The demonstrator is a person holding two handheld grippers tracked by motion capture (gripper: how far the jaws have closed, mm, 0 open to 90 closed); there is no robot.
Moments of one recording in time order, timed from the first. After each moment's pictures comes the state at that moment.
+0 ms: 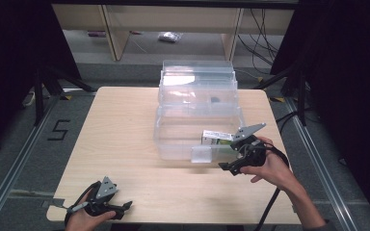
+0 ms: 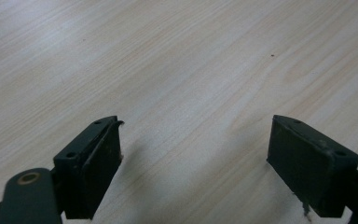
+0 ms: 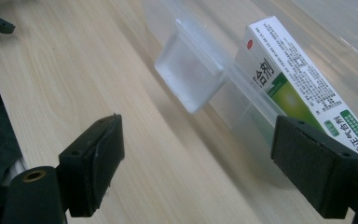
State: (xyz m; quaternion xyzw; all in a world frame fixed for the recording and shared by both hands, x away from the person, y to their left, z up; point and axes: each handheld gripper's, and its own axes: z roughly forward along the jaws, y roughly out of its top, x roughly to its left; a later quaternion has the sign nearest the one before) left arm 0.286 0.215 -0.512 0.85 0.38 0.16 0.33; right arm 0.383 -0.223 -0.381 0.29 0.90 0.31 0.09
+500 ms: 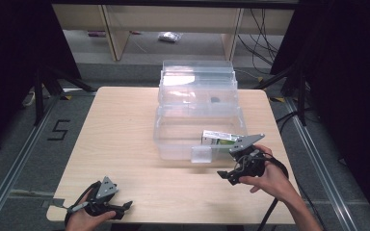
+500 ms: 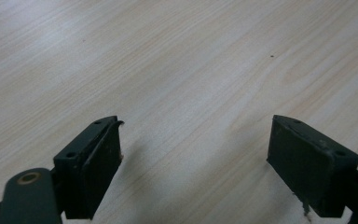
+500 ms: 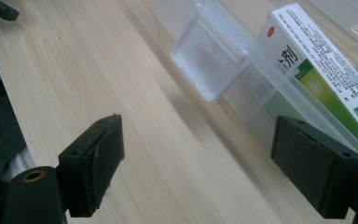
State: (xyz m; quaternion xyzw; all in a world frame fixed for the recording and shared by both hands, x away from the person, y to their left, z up) left arm 0.286 0.215 -0.512 0.85 0.38 0.16 0.33; right arm 0.364 -0.219 -0.394 0.27 0.90 0.32 0.11
